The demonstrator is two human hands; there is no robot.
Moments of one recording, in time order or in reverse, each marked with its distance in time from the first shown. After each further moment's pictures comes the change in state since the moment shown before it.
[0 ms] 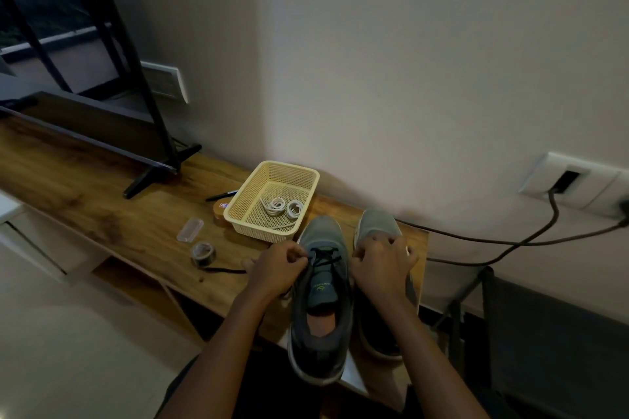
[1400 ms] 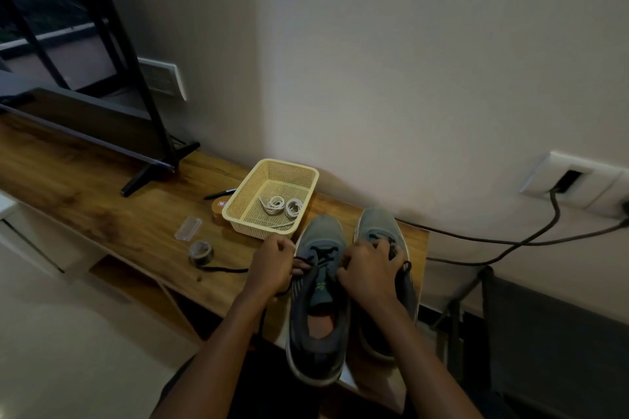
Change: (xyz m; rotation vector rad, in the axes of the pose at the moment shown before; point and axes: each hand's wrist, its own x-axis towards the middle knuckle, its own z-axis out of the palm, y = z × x) left_hand -0.012 0.024 -0.003 -0.407 0.085 -0.165; right_hand -0.004 -0.009 0.007 -0.027 -0.113 -0.116
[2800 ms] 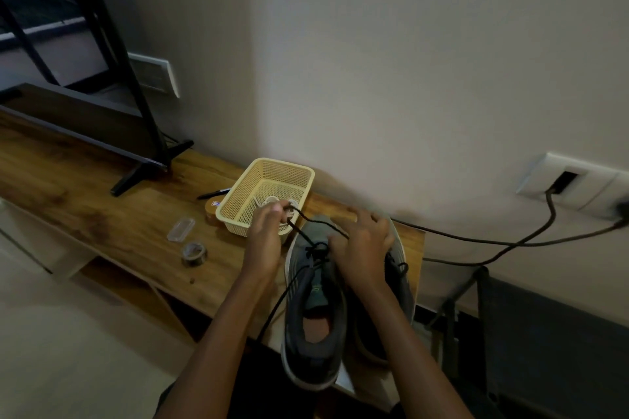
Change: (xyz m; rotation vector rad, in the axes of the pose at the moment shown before) left_hand -0.006 0.034 -0.005 -0.349 0.110 0.257; right_hand 0.017 -0.010 -0.006 0.337 0.332 -0.053
